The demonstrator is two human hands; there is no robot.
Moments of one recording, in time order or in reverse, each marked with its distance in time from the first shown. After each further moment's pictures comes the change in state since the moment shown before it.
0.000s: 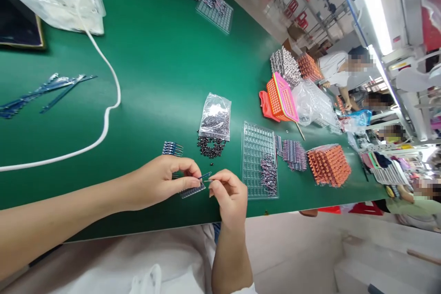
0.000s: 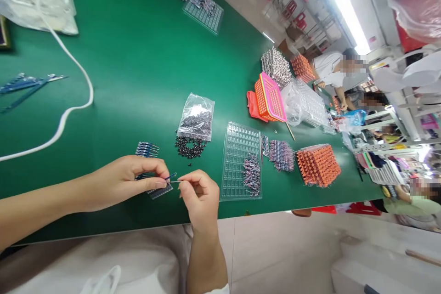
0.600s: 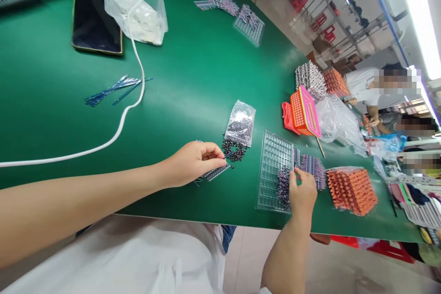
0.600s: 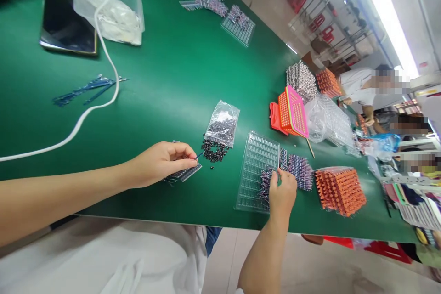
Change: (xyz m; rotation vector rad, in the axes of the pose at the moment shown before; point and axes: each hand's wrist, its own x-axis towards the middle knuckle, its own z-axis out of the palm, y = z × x) left_hand 0.007 -0.004 -0.003 -0.307 0.232 -0.109; right_hand 0.068 0.002 -0.180 -1.341 0.427 -0.363
